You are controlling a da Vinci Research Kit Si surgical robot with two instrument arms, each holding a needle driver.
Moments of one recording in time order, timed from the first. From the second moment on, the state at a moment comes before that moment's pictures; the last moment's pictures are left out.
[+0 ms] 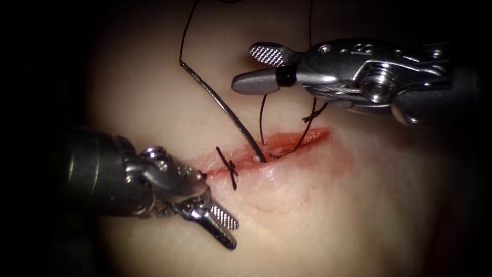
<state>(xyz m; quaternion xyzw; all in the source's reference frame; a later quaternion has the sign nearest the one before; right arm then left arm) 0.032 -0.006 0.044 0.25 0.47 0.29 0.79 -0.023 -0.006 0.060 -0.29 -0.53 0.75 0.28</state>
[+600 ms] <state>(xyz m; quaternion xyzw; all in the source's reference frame) 0.034 -0.006 0.058 0.43 0.38 0.14 0.81 -0.022 -0.006 0.060 -0.29 -0.53 0.74 0.28</state>
